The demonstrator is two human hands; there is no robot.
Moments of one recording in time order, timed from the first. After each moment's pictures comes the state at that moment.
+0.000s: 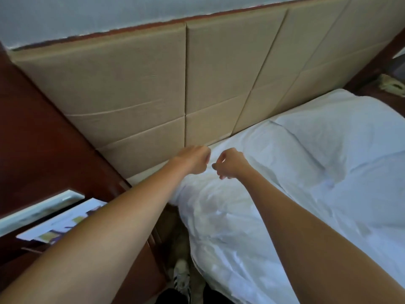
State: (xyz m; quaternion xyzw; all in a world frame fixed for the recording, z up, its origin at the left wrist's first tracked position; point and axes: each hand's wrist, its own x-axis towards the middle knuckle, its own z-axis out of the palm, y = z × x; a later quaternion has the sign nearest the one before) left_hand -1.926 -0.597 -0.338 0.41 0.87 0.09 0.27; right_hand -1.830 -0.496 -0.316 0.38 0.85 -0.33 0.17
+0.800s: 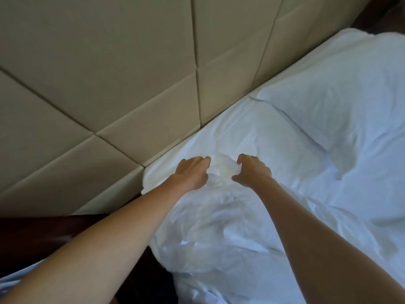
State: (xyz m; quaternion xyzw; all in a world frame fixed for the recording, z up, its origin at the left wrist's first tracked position) left_hand -1.909 -0.368 -0.478 0.46 0.84 -0.03 0.29; right_hand -1.786 -0.241 -0.465 0.42 0.84 -0.24 0.23
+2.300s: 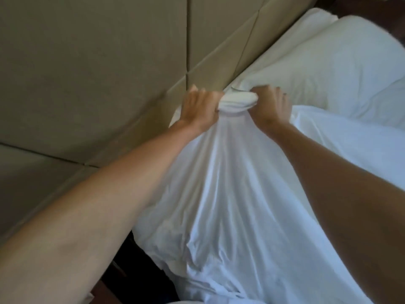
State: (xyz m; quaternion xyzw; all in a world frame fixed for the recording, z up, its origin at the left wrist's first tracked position) left_hand -2.016 -0.263 -0.407 0.55 0.82 0.15 0.05; right_hand -1.882 -0.160 -0.385 0.48 0.87 -0.09 -0.04
